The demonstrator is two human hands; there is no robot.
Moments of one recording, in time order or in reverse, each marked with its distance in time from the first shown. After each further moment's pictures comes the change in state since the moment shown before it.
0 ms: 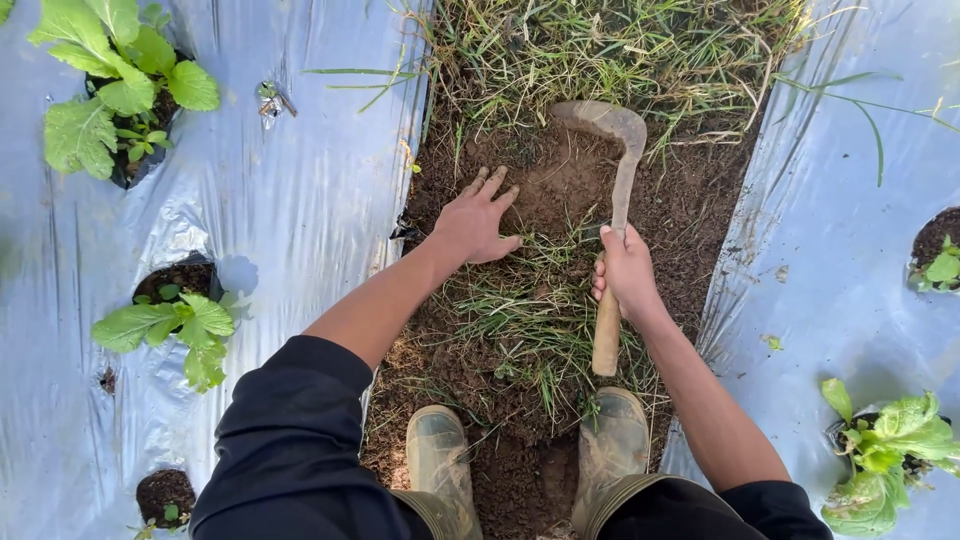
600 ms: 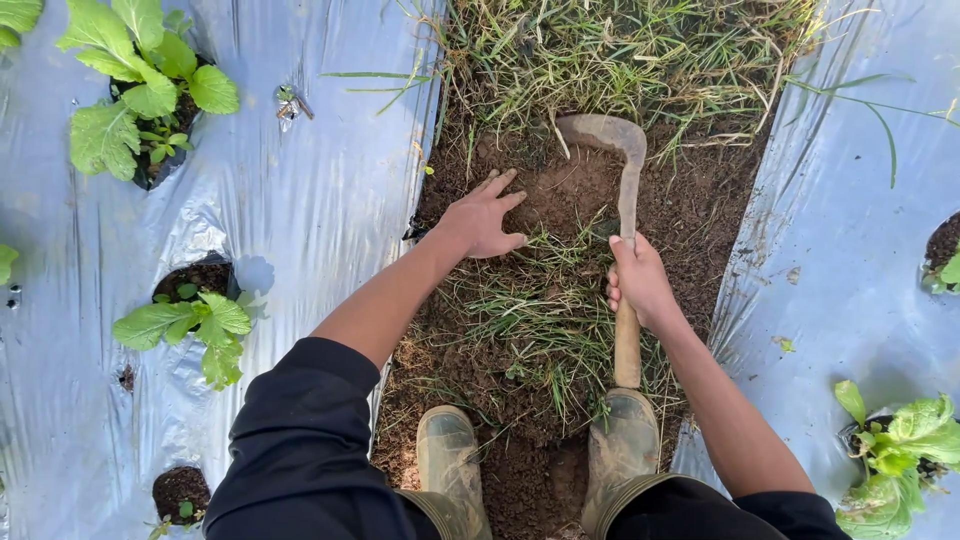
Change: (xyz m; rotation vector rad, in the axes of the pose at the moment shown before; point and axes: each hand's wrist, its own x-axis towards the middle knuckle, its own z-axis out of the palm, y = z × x) left_hand 0.003 -0.020 0.001 -0.144 -0.019 0.035; right_hand -0.011 -0.004 -0.006 -0.092 -0.057 0.024
